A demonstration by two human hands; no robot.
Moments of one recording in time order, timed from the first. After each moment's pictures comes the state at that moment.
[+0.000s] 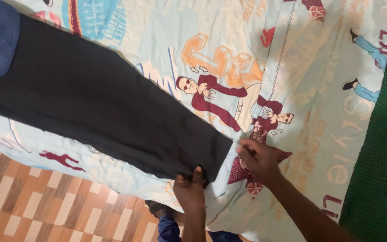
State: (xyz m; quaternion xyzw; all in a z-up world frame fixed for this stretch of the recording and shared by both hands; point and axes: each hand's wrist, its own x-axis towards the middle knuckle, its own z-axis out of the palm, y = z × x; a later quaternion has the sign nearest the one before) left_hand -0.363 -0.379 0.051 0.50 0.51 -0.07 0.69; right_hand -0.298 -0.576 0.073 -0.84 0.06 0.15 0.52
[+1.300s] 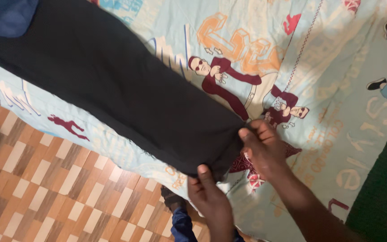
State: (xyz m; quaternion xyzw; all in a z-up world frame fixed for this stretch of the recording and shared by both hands) left_hand -0.397 -0.447 0.100 0.48 0.41 0.25 0.74; right_hand -0.291 -0.562 0.075 -0.64 0.13 0.20 0.73
